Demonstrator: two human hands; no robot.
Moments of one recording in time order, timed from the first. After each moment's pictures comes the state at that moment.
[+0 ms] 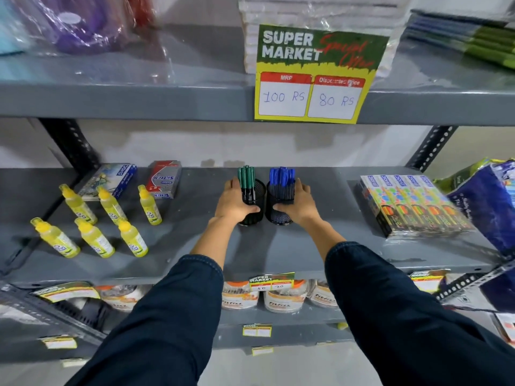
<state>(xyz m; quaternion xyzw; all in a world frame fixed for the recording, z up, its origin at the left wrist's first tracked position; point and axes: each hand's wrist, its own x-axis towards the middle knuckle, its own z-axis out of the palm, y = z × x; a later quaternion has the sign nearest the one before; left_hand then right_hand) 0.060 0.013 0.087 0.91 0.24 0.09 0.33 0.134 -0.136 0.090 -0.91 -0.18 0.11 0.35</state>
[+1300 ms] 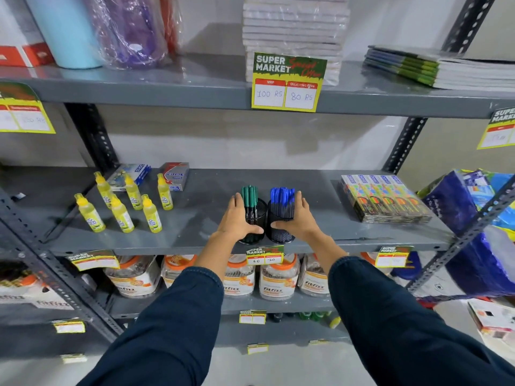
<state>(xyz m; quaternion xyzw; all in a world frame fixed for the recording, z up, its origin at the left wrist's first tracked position) -0.046 -0.054 0.090 0.93 0.22 0.05 0.30 0.040 -0.203 0.086 -0.90 -0.21 0.12 0.37</state>
